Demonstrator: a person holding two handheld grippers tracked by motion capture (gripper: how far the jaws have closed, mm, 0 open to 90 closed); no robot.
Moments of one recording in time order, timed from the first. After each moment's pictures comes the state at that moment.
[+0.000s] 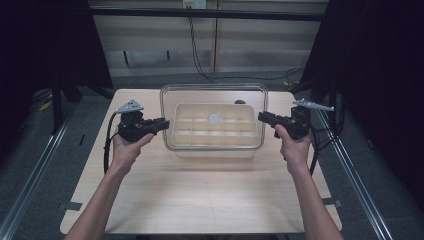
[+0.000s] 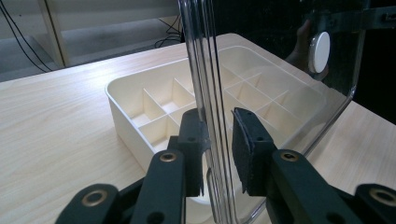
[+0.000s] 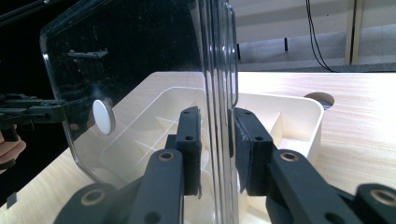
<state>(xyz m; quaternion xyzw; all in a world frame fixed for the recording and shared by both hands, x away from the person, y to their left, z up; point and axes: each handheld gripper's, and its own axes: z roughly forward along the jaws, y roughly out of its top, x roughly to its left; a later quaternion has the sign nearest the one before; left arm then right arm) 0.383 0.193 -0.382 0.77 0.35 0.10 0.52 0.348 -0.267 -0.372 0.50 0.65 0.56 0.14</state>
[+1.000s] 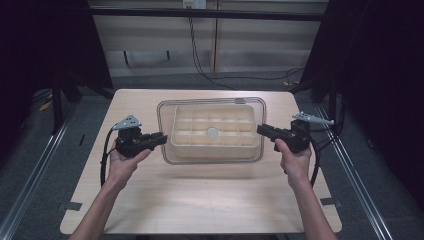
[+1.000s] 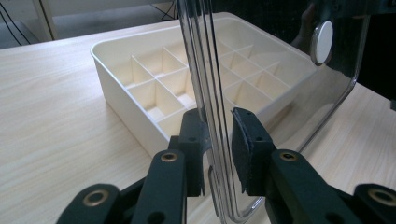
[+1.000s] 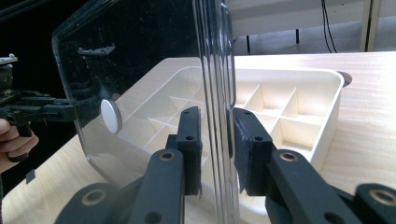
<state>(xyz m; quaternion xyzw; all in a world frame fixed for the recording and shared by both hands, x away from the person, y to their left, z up) 0.352 0.200 -0.404 0.78 0.35 0.09 0.51 0.319 -0.263 -0.389 0.49 0.66 0.56 0.12</state>
